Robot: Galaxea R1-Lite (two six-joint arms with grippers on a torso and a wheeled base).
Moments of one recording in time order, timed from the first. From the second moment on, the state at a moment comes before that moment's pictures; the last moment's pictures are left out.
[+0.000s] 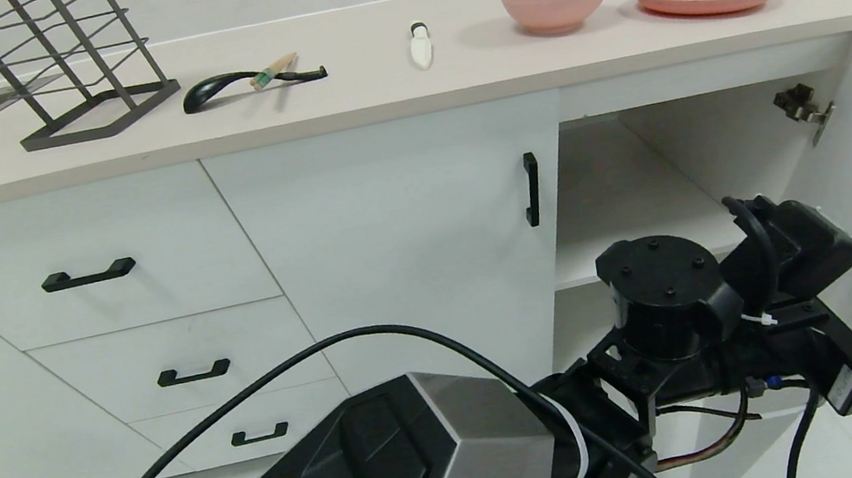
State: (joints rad) left arm -1.07 2.51 -1.73 -1.01 -0.56 -0.01; right arm -0.22 0.77 0.00 -1.28 0.98 -0.33
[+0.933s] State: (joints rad) left arm -1.15 2.56 -1.75 -1.02 -0.49 -0.05; right arm -0.22 0.68 0.00 -1.28 0.98 -0.33
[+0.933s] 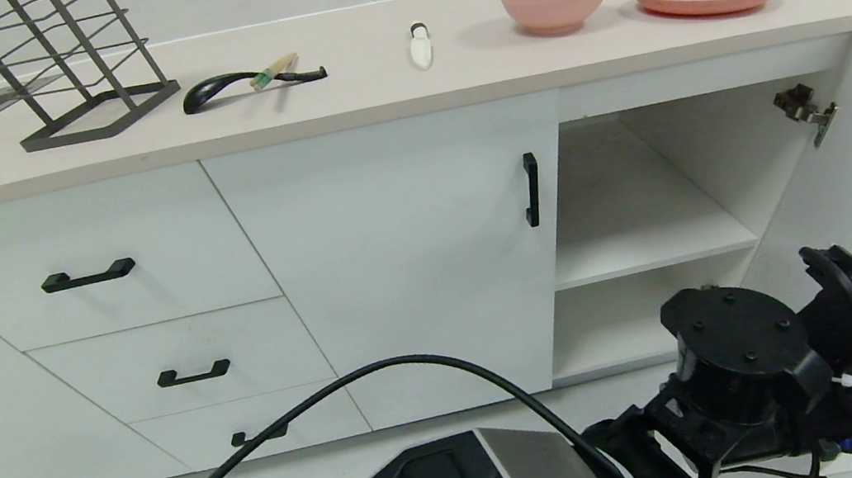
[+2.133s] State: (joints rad) left arm -1.16 2.53 -1.45 -1.38 -0.43 -0.14; right arm -0.22 0.60 0.00 -1.28 0.96 -0.33
